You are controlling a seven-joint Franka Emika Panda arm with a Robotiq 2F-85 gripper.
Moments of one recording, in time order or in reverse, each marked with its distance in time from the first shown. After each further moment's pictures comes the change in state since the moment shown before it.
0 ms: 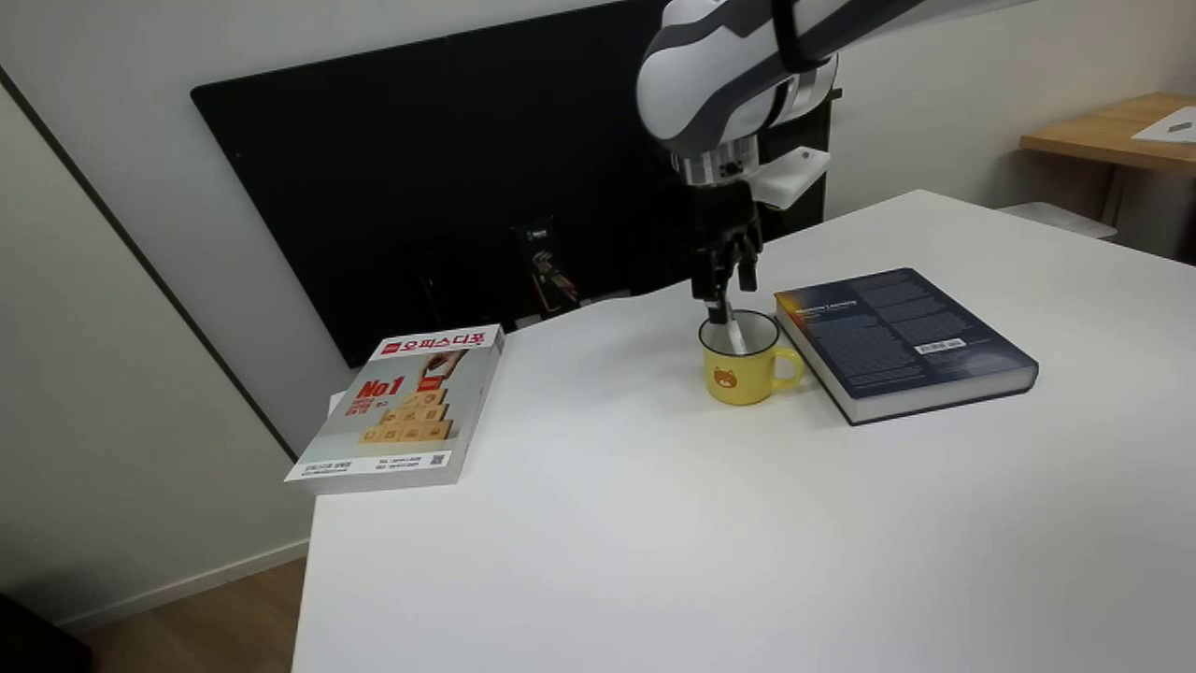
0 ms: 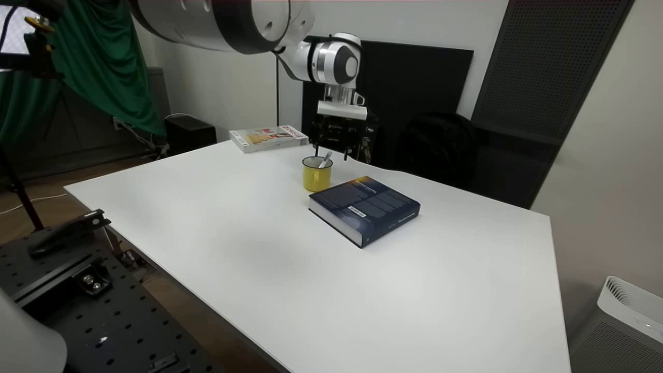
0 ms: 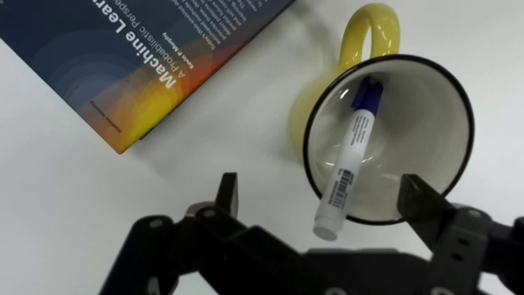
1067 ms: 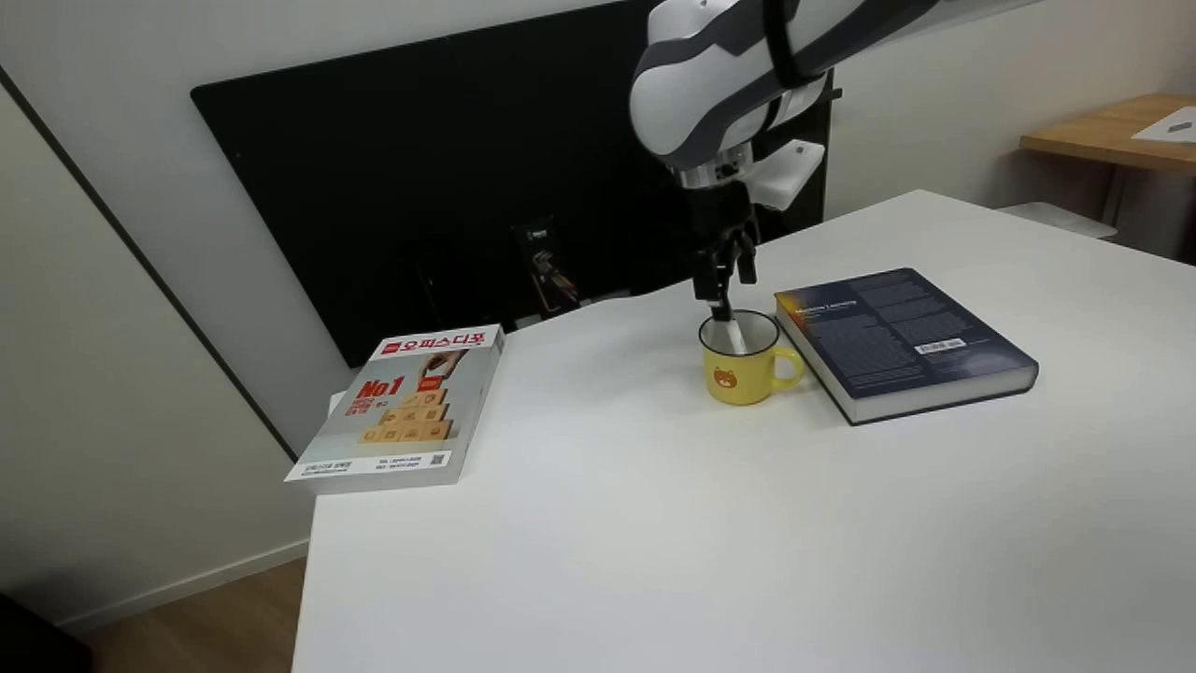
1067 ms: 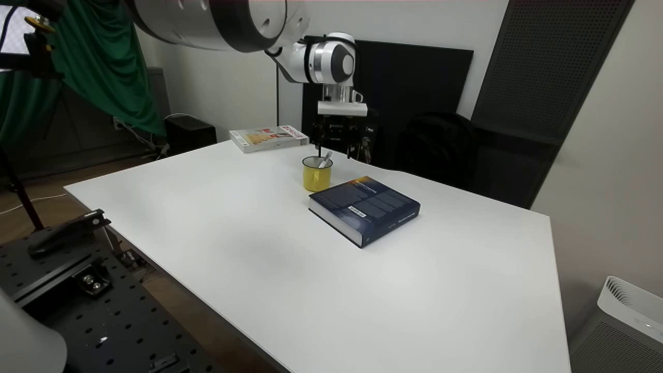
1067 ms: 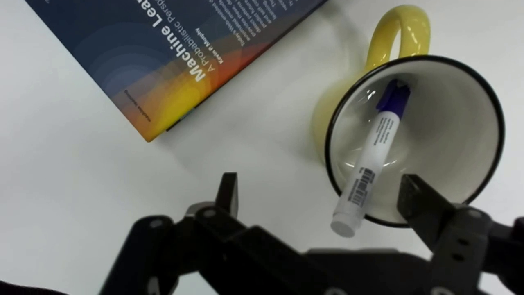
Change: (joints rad) arm 0.025 0.000 -0.029 0.000 -0.055 0.022 0.000
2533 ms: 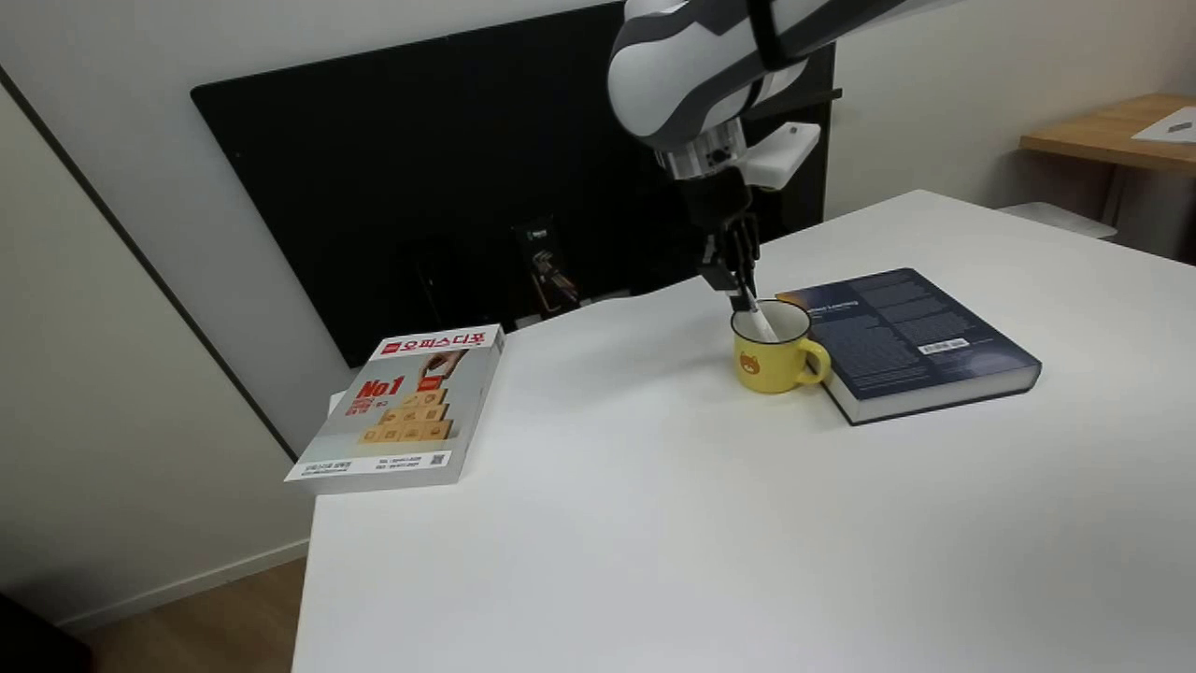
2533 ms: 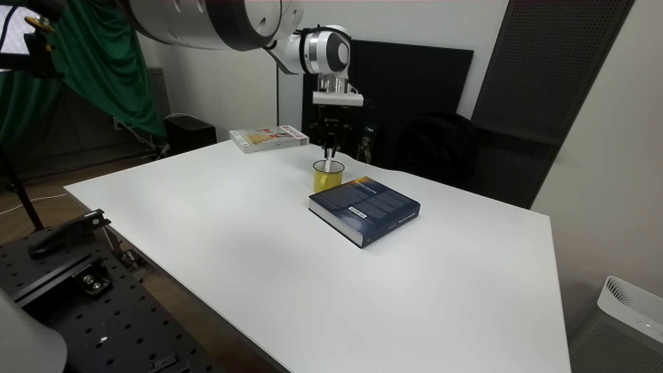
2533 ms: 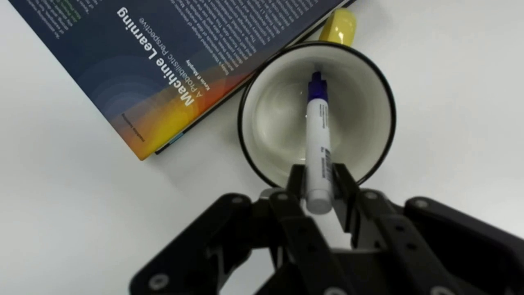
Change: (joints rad) arm 0.029 -0.001 -0.016 0.060 -0.018 -0.156 0.005
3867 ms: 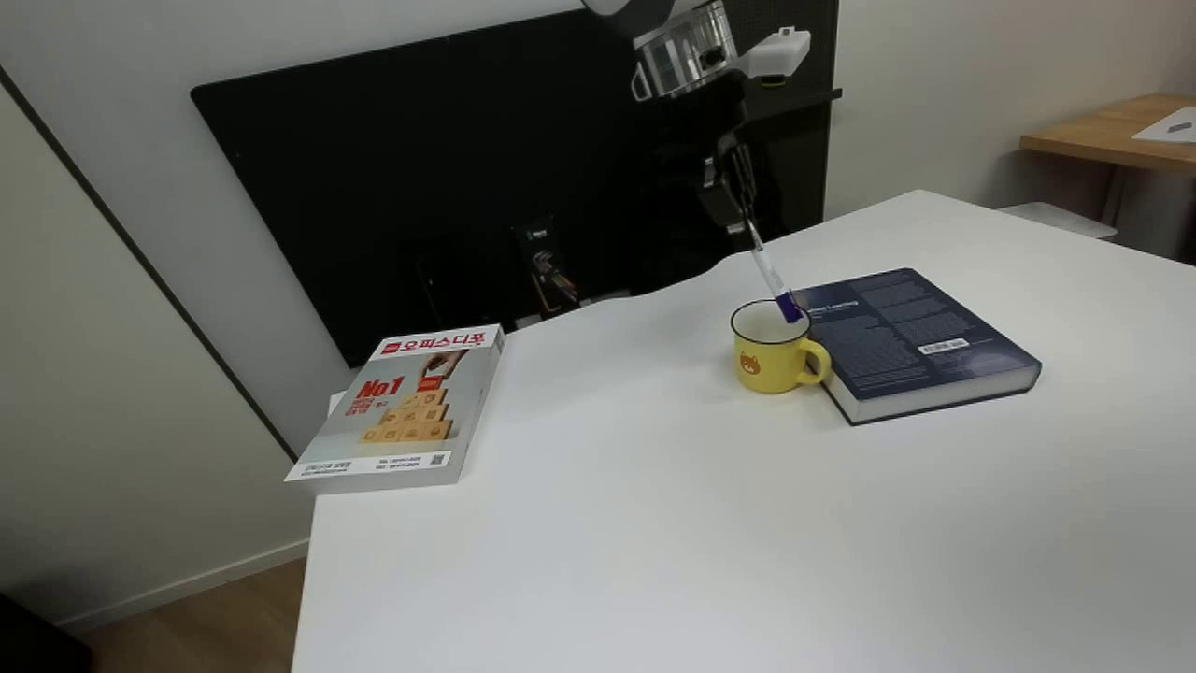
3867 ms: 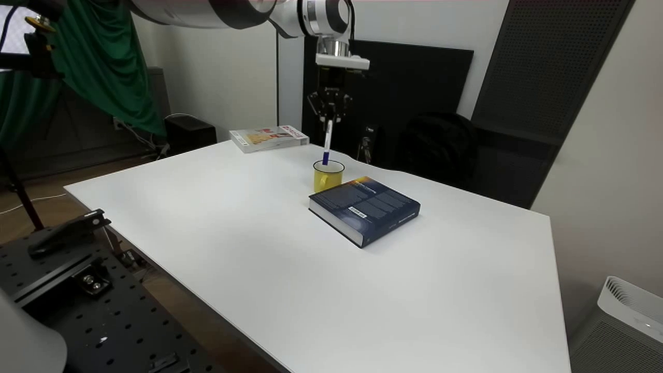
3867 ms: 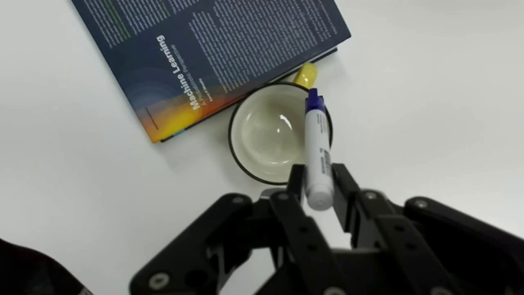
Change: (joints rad) arm 0.021 -0.076 0.000 0.091 -0.019 -0.227 -0.162
